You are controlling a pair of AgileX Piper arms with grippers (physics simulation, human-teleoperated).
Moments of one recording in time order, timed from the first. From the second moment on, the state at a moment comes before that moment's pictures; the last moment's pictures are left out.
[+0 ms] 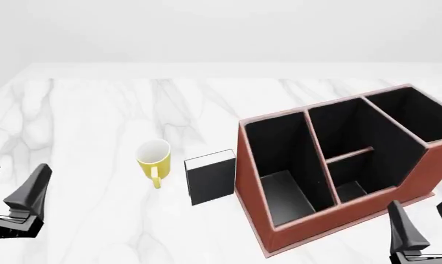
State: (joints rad) left arm -0.08 0.27 -0.26 0.01 0.05; right arm 0.00 0.01 0.00 -0.01 -0.01
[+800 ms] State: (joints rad) left arm -0.52 1.19 -1.46 0.64 0.36; right arm 0.00 0.08 0.00 -0.05 0.01
